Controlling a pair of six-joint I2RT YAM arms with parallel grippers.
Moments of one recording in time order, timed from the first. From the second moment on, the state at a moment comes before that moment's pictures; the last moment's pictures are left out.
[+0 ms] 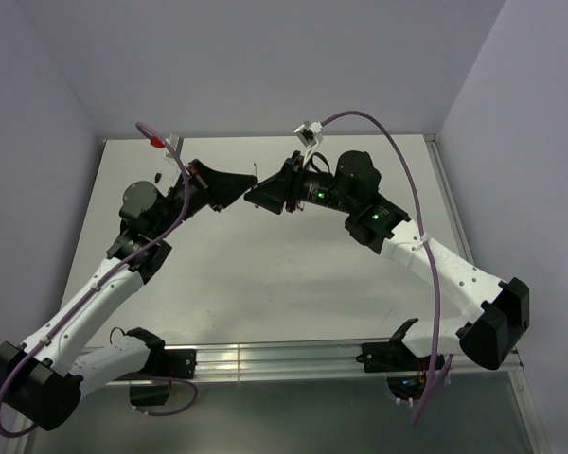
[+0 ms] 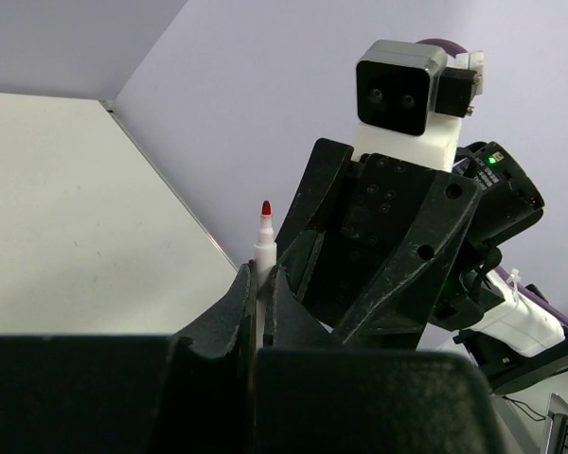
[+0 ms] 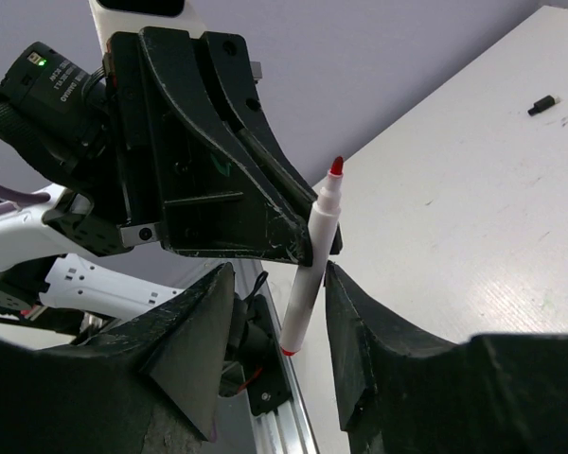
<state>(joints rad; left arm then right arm) -0.50 1.02 0.89 0.36 0.43 -0.91 0.70 1.28 1.18 0.14 -0.53 0.62</state>
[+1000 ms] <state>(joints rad) -0.57 1.04 0.93 0.38 0.39 -0.86 0.69 1.28 1.18 0.13 -0.55 0.65</state>
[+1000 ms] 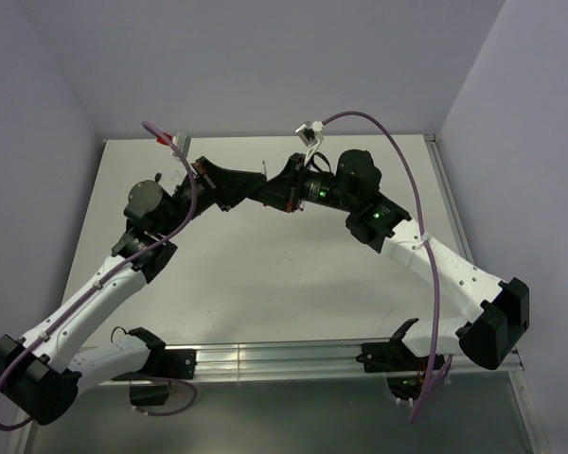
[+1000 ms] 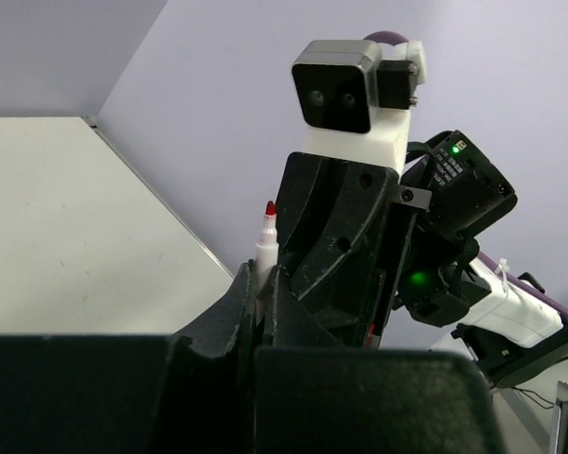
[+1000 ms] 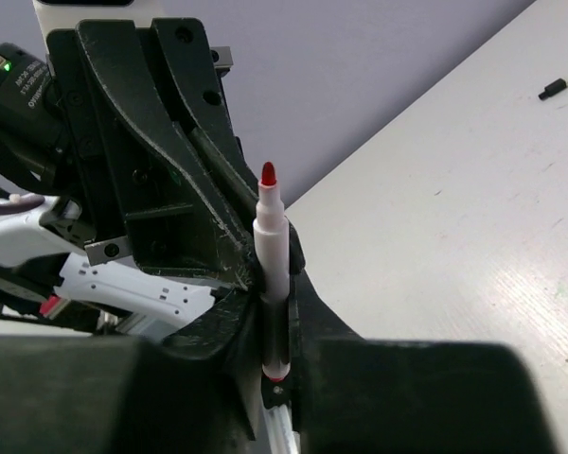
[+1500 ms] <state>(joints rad) -0.59 0.99 0.96 0.23 0.31 -0.75 0.67 1.27 1.18 0.06 -0.50 0.64</state>
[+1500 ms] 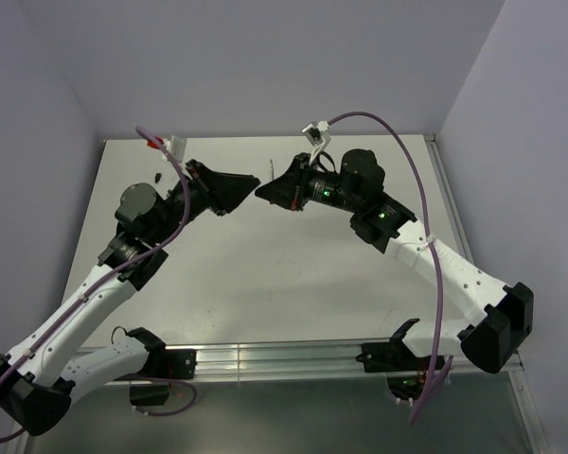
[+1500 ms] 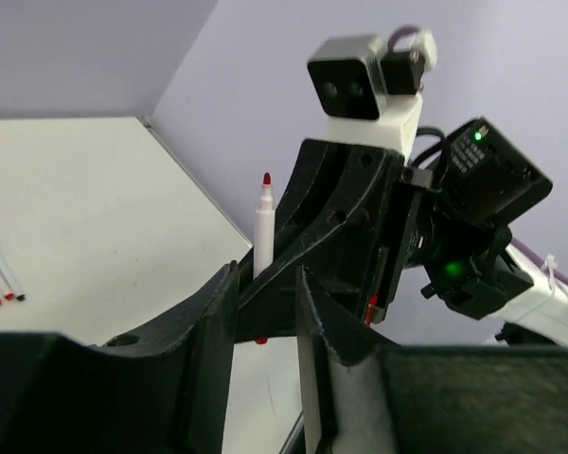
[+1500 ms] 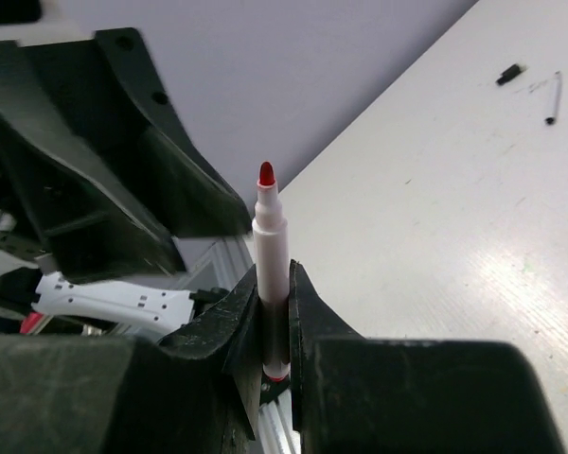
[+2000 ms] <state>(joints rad) -0.58 1.07 1.24 -0.11 -0.23 -0.69 0.62 1.16 1.09 0.00 -0.45 0.61</state>
